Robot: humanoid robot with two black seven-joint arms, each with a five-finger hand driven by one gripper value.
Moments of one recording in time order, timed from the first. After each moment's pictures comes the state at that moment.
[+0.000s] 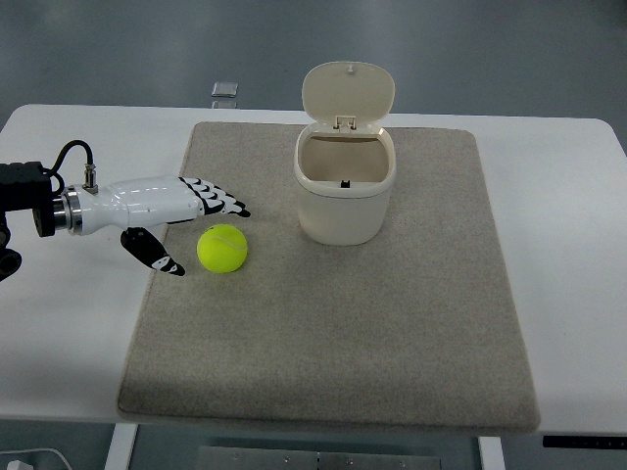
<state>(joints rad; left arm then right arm) -0.71 0.83 -0.58 -1.41 1.87 -0.18 -0.46 0.01 0.00 -0.03 0.17 0.04 -0.04 0.29</state>
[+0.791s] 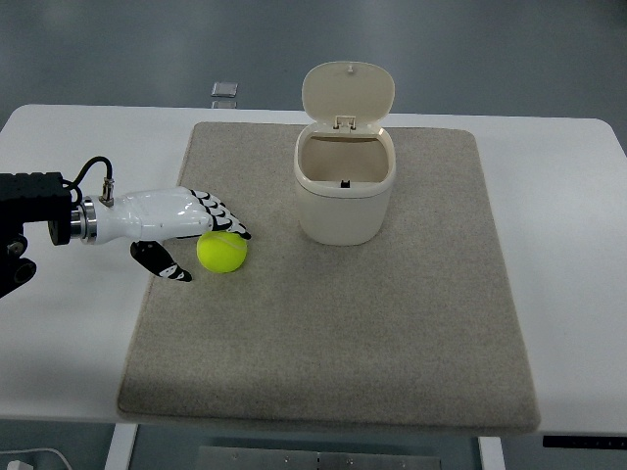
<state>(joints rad) -0.71 0.79 -0.56 -1.39 1.97 -0.17 -0.46 0.01 0.00 -0.03 0.17 0.04 -0.04 0.29</state>
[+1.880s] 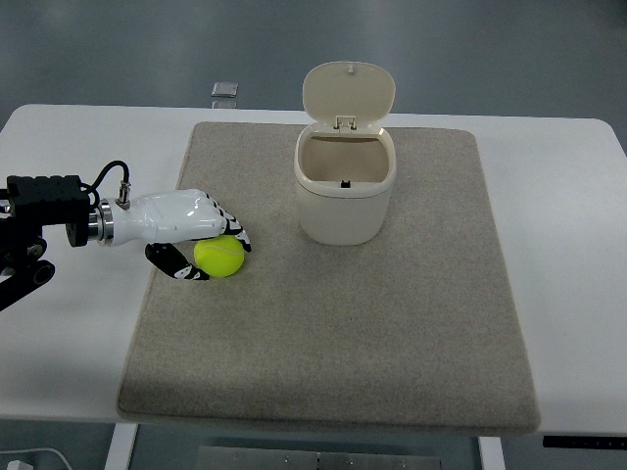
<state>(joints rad) -0.71 0.74 -0.56 -1.36 2.01 -0.16 -0.45 0.01 0.00 -0.03 0.17 0.04 -0.04 0.29</state>
